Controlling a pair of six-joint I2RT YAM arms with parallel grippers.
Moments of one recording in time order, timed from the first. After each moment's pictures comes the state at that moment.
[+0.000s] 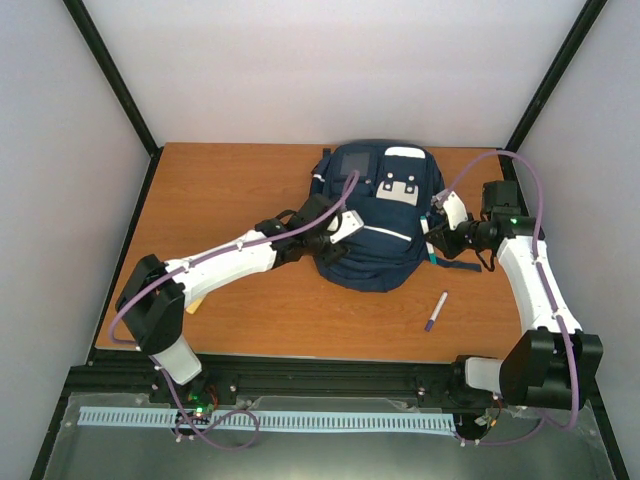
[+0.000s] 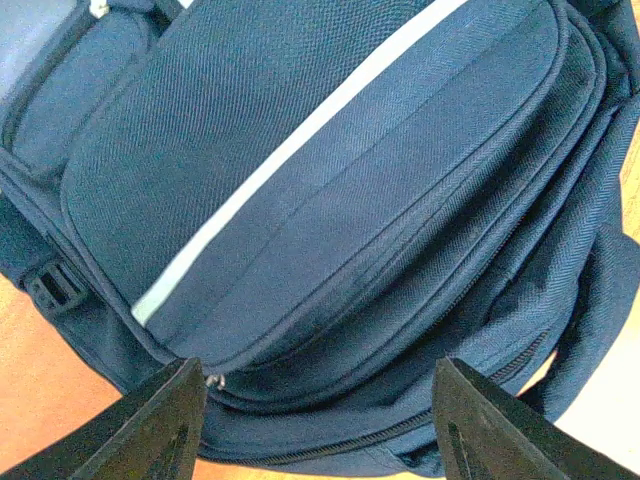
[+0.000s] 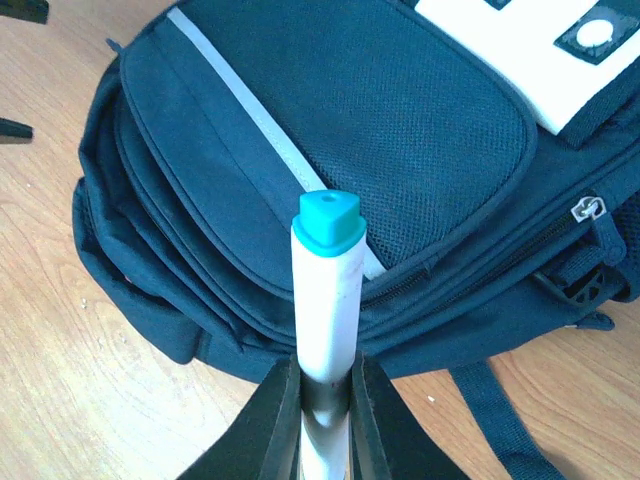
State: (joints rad) left arm -0.83 1.65 1.26 -0.44 -0.07 0.20; right arm -0.08 1.27 1.07 -0.85 -0.60 -0.57
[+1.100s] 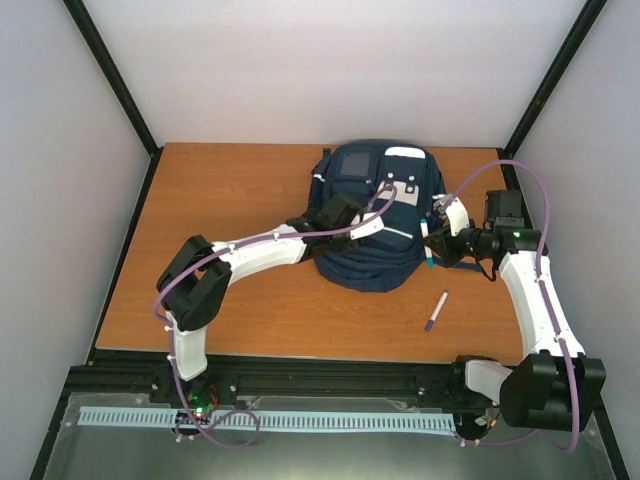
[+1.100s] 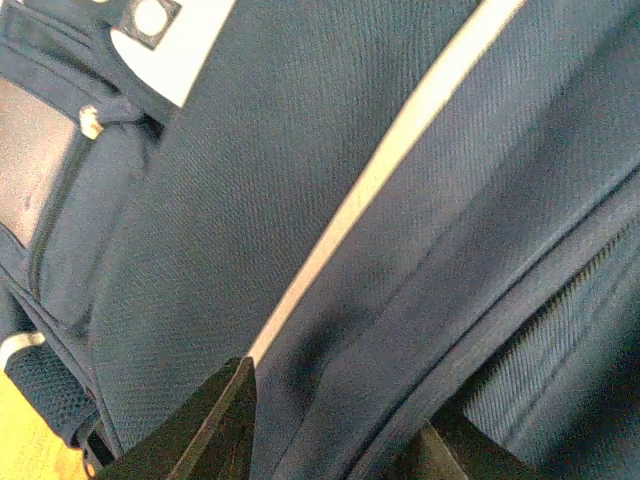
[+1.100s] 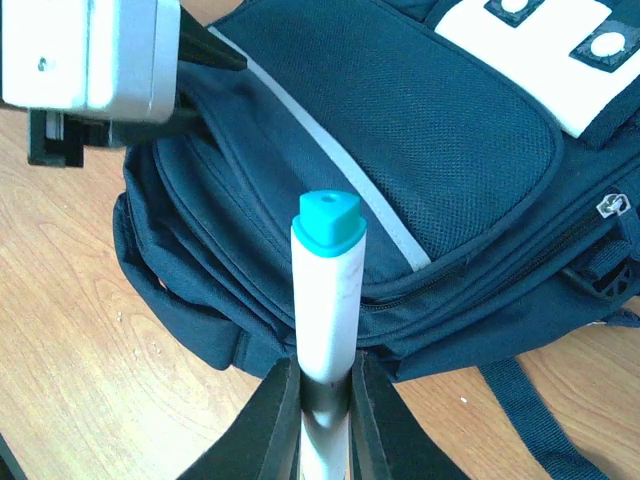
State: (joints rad) left arm -0.84 1.89 1.36 -0.23 -0.18 0.50; right arm -0.08 1.16 1.00 -0.83 -0.64 -0.50
